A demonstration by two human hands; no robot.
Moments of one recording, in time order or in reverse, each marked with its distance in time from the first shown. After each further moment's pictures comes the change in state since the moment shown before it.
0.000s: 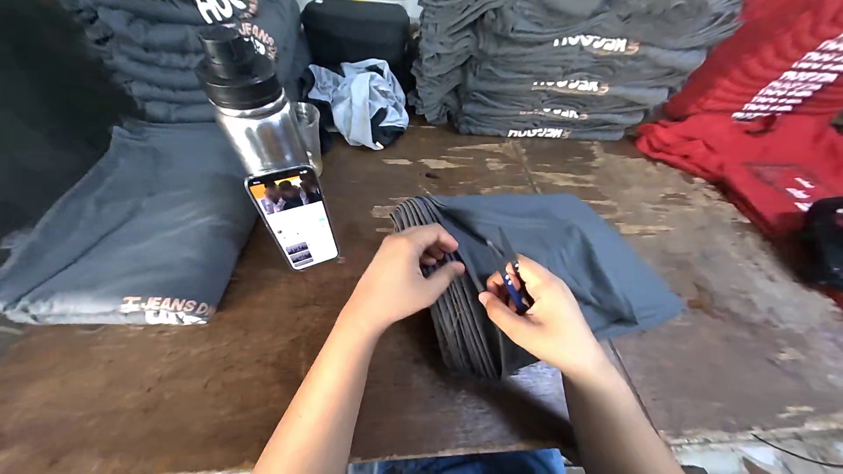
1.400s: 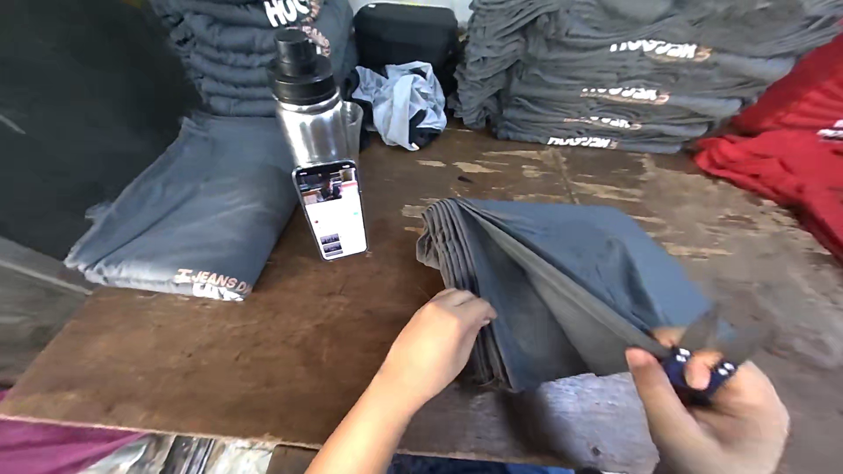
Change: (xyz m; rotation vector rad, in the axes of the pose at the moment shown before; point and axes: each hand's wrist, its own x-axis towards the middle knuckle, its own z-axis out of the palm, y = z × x) left_hand -0.059 0.022 0.041 0.198 0.050 0.071; right_hand -0.072 0.006 -0.048 -0.032 0.383 -0.134
